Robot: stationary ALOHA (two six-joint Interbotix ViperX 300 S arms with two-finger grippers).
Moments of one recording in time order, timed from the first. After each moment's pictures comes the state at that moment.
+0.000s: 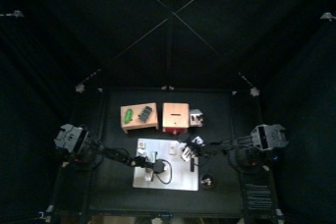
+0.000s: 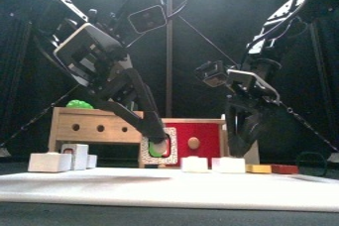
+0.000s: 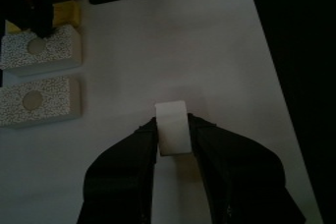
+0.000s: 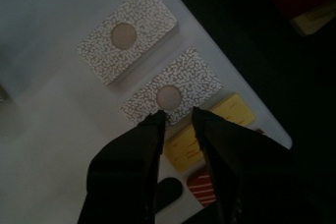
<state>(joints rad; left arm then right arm) -0.27 0.15 0.65 -1.31 -0.15 1.33 0.04 0.00 0.72 -0.51 0.45 1.17</state>
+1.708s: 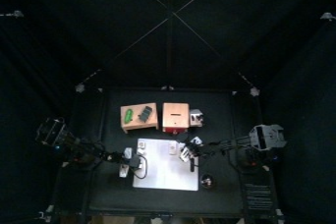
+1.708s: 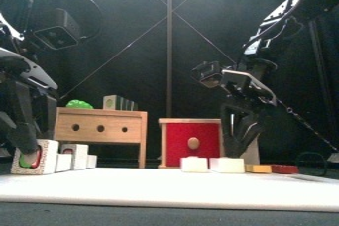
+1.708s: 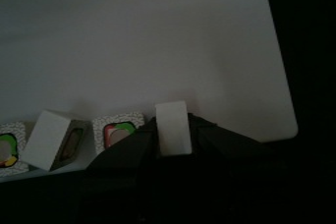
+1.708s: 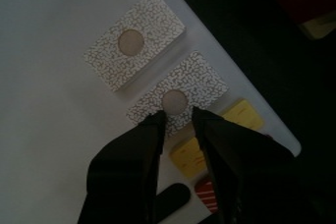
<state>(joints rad) -0.29 -0.17 1.07 -1.43 -0.11 1.33 0.04 0.02 0.69 -0.50 0.45 1.17</state>
